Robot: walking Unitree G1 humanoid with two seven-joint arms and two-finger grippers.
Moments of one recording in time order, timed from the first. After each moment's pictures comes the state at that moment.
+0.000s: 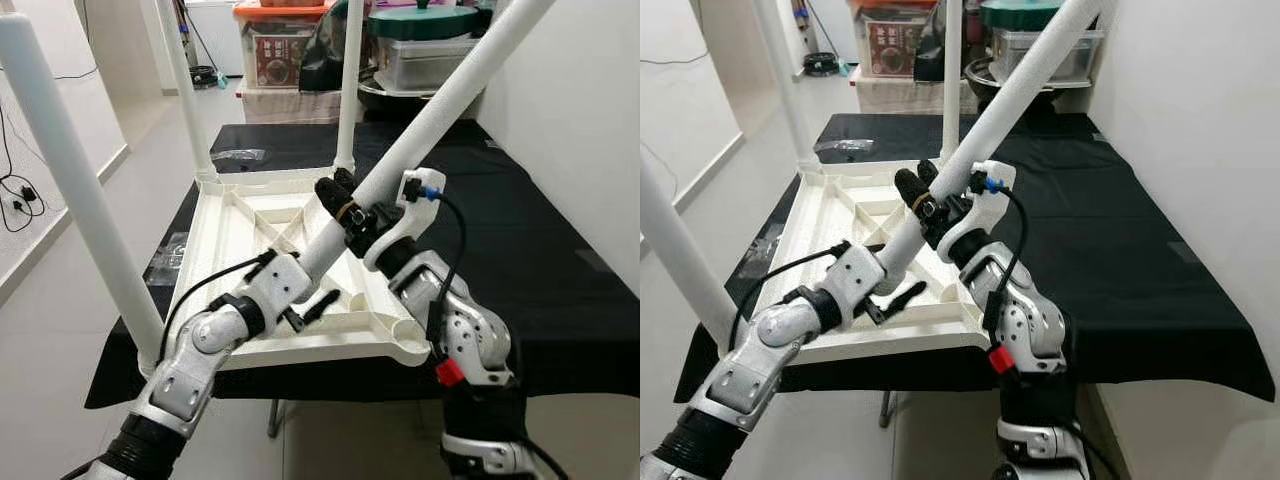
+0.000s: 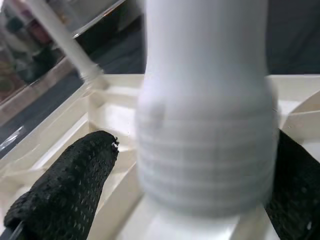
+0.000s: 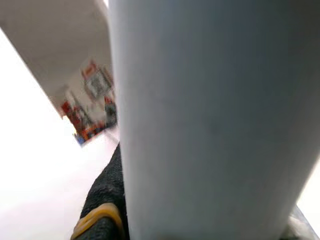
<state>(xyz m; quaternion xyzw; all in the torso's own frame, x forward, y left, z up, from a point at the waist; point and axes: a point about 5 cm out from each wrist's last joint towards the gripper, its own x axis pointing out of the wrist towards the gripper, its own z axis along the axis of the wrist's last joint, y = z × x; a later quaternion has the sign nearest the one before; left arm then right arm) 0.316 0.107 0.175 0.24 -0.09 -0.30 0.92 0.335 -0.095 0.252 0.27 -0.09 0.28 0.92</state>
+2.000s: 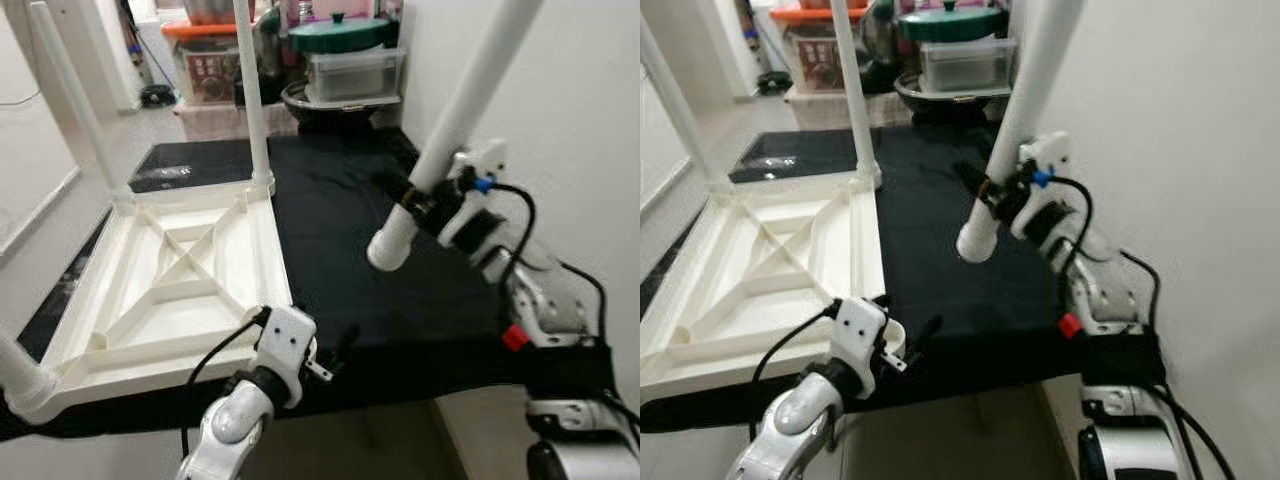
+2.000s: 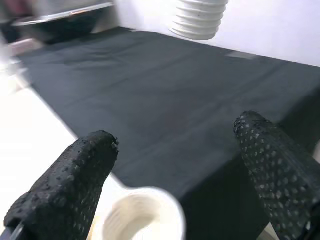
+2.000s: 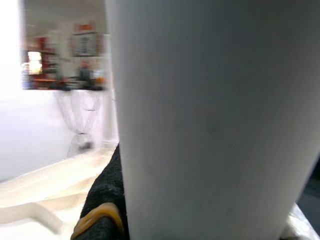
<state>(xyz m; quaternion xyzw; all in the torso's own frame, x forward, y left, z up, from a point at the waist) 0.245 0.072 0.132 0.06 -0.02 -0.25 0.97 0.347 -0.160 0.259 0.00 -0.16 0.34 0.93</state>
